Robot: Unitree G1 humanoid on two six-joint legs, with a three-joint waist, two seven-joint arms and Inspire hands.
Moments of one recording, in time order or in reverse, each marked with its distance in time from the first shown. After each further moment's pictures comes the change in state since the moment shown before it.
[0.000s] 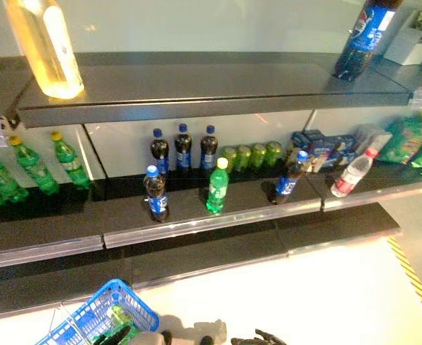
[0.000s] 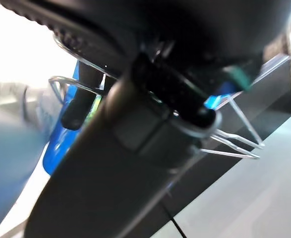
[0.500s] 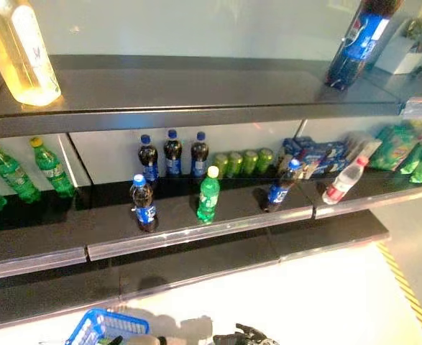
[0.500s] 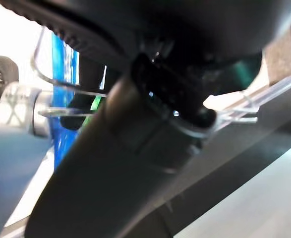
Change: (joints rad) left arm 0.003 -0.020 0.004 0.036 -0.048 0.004 0.023; right arm -0.049 0.066 0.049 0.006 -0.039 0.040 -0.034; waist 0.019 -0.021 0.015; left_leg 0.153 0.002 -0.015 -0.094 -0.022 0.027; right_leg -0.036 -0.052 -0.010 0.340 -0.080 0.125
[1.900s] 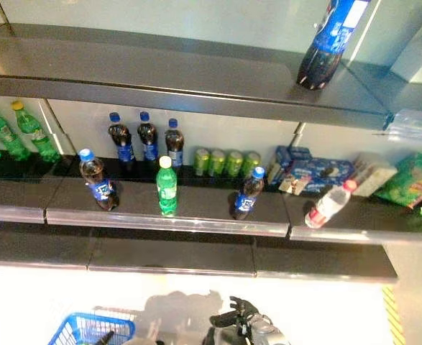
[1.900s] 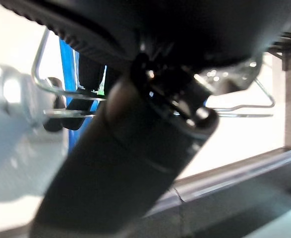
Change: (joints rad) left arm -0.085 0.040 -0.054 0.013 -0.091 -0.022 0.031; right arm -0.097 -0.005 0.086 0.010 -0.062 -0.032 -0.061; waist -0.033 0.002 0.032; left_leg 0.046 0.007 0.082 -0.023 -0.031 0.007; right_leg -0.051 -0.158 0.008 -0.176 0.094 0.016
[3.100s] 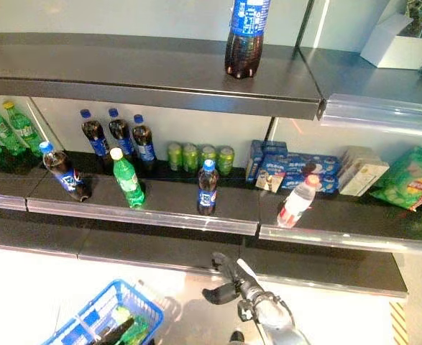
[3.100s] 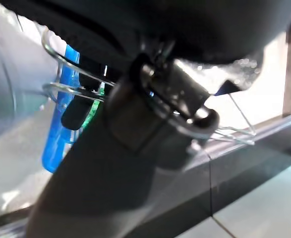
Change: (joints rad) left arm 0.103 -0.042 -0.061 -0.121 0.092 0.013 -0.004; right arm 0.179 -0.256 0.059 -0.802 -0.149 -0.057 0.103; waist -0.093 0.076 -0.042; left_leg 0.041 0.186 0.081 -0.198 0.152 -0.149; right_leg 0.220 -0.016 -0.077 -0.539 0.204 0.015
